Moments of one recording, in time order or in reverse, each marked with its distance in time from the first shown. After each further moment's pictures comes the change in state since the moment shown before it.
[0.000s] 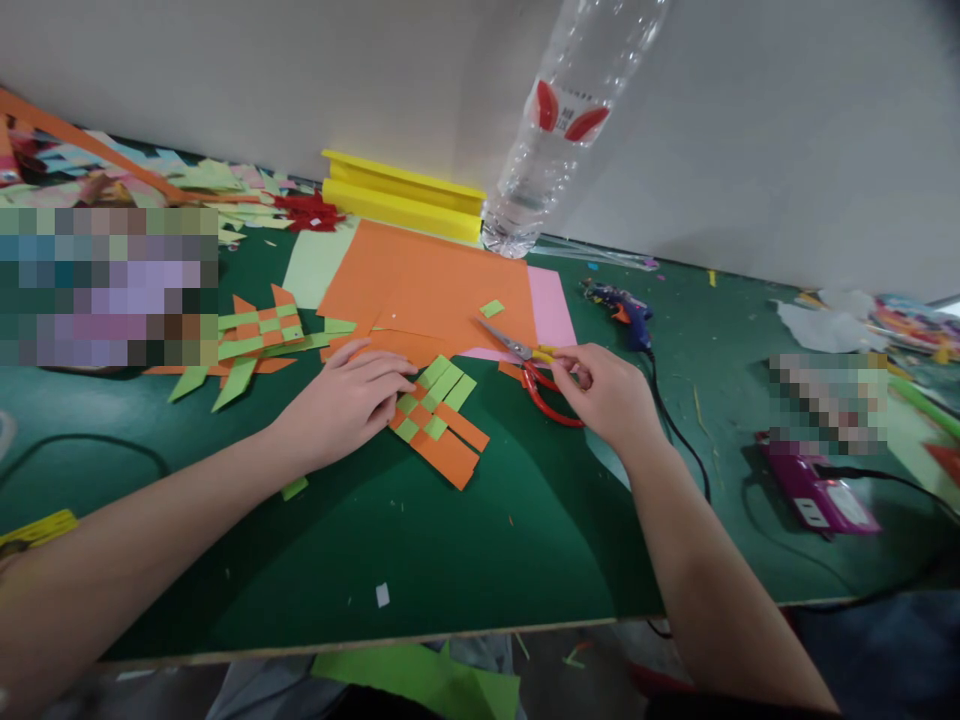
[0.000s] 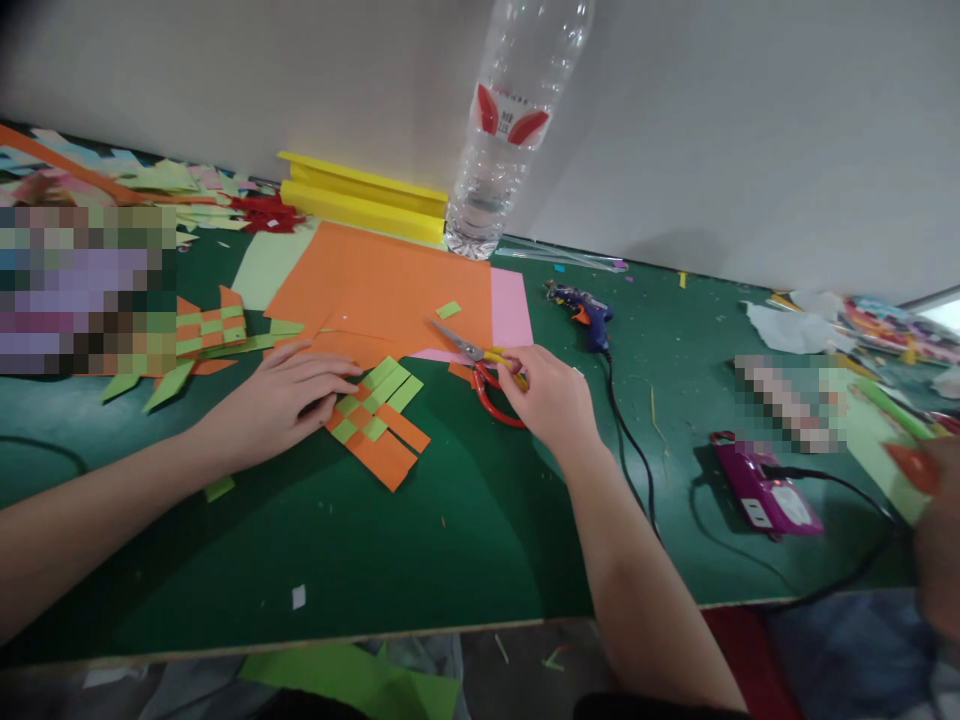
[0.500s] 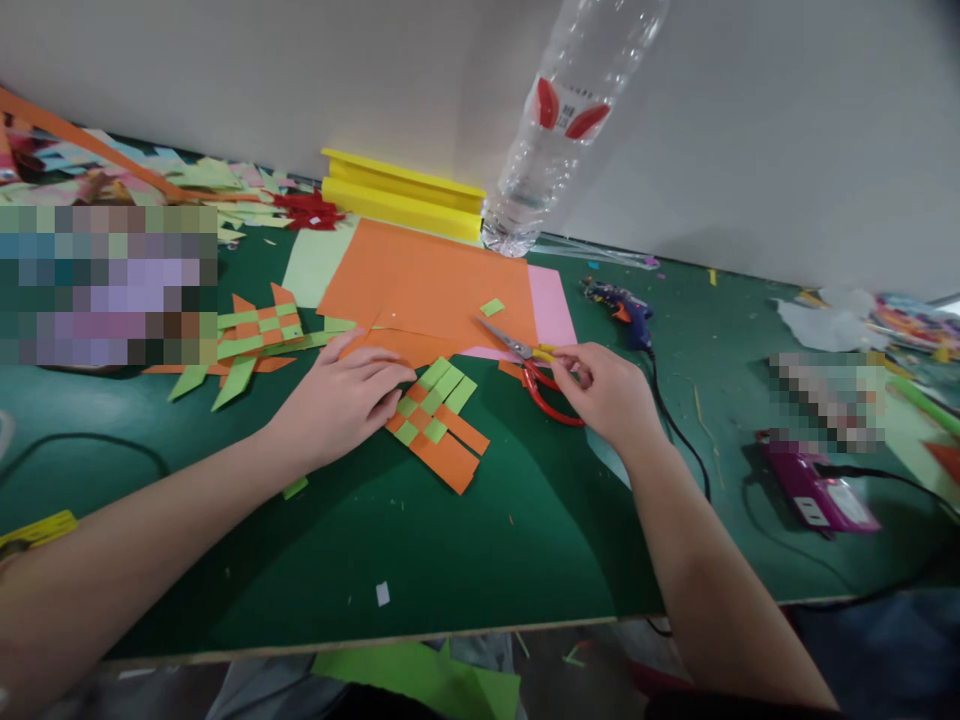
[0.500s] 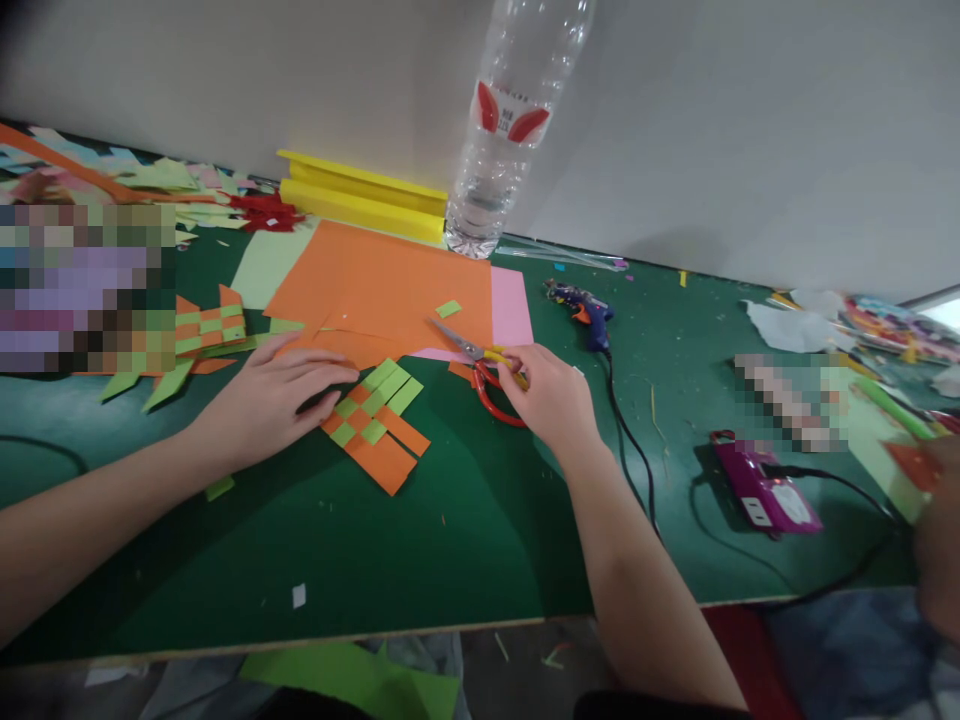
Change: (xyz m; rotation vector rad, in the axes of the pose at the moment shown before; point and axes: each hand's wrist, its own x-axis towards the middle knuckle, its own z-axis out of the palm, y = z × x) left_hand -0.001 0.003 -0.002 0.085 0.053 -0.042; right_hand 0.001 0.000 0.001 0.014 0.002 0.010
